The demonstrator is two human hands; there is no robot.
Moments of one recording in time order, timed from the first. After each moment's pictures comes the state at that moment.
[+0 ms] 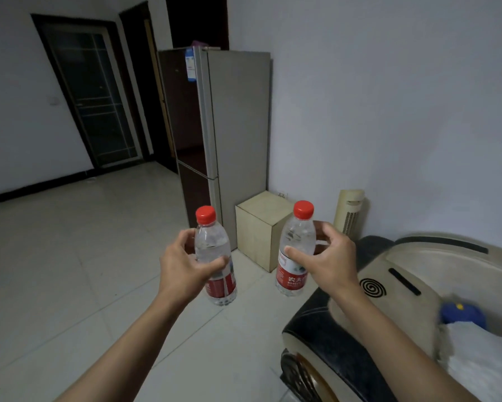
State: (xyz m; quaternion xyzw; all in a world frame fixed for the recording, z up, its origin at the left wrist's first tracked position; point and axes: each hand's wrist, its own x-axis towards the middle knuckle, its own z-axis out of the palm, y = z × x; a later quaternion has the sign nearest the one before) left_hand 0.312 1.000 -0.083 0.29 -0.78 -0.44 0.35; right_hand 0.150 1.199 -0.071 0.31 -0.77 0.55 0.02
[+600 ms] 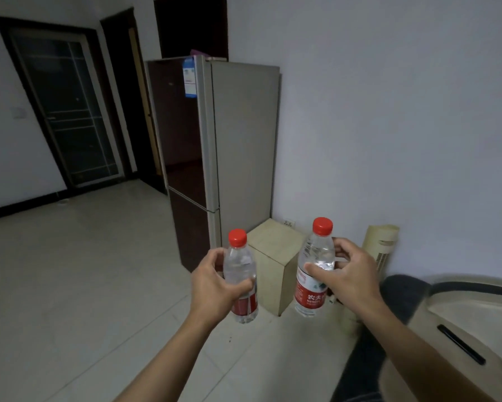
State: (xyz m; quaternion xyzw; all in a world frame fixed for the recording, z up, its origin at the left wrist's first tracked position) left_hand 0.124 0.753 -0.112 0.23 -0.78 -0.49 0.33; right_hand -0.017 0.961 -0.079 0.29 -0.78 0.56 0.04
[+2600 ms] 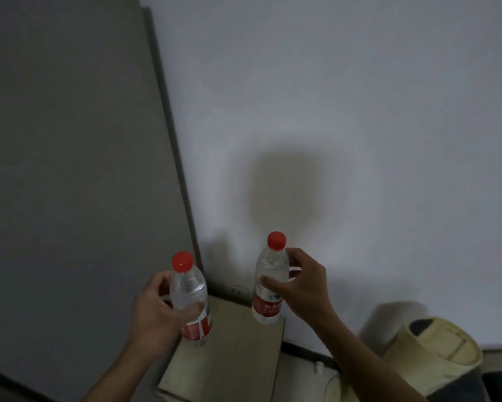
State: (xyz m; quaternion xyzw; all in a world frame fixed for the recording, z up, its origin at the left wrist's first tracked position) left_hand -0.646 0.358 -0.176 0.15 -0.80 -0.54 0.19; right_hand -0.737 0.613 -0.167 0.13 -0.84 0.53 0.08
